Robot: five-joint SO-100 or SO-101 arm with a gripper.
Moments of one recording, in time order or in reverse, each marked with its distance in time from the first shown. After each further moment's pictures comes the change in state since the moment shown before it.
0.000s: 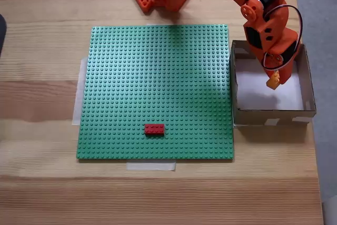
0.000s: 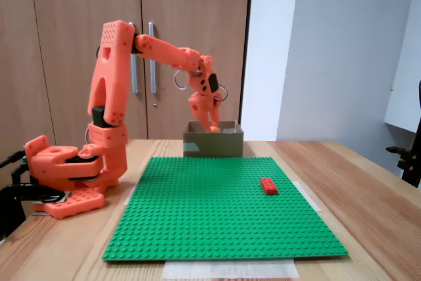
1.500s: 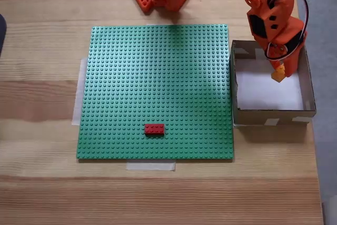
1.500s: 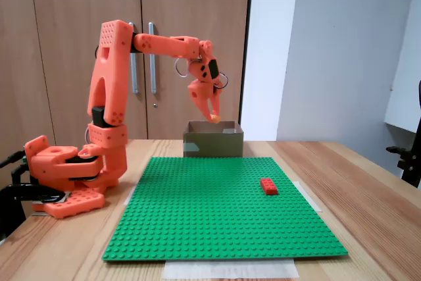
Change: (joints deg) arm -0.1 1.3 -10.0 10.0 4.2
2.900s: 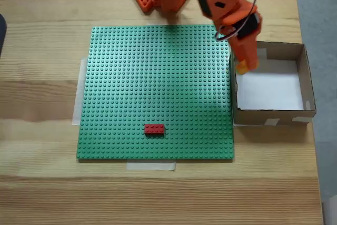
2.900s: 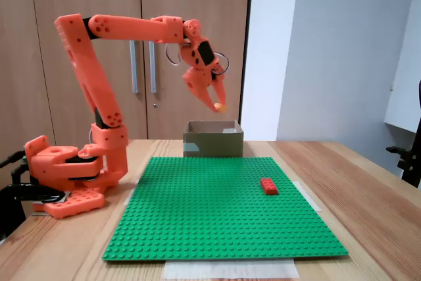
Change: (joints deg) arm 9.6 29.4 26.2 -6.9 -0.4
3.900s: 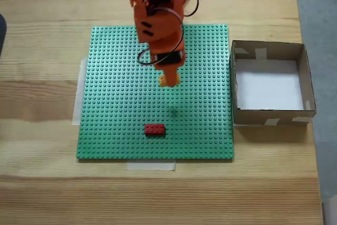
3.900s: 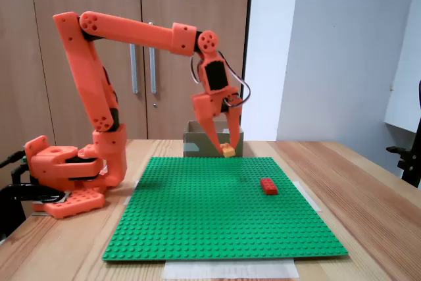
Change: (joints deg) arm 27.1 -0.4 9.0 7.3 -4.6
